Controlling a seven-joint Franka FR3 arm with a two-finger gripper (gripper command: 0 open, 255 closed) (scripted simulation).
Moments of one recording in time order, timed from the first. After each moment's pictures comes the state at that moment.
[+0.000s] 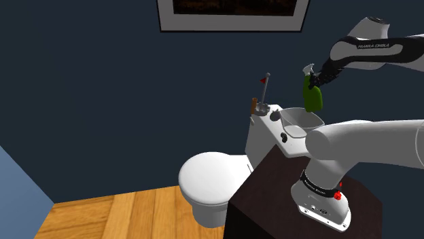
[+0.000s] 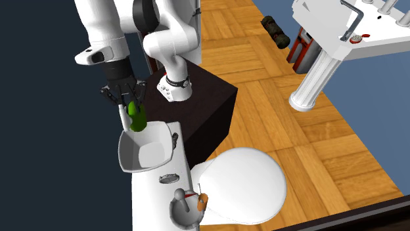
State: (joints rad) arm -0.57 -0.93 -0.56 -2.70 -0.36 2.28 -0.19
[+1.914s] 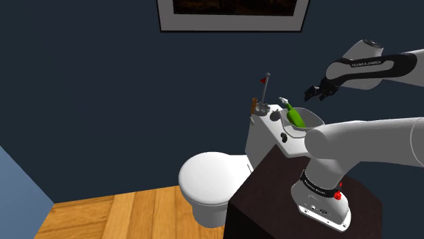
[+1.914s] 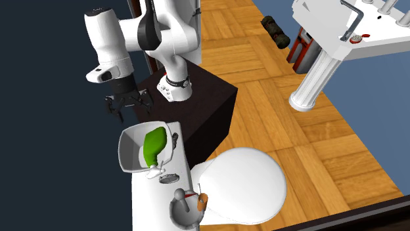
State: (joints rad) arm -0.62 -0.90 -0.67 -2.85 -0.43 2.45 -0.24
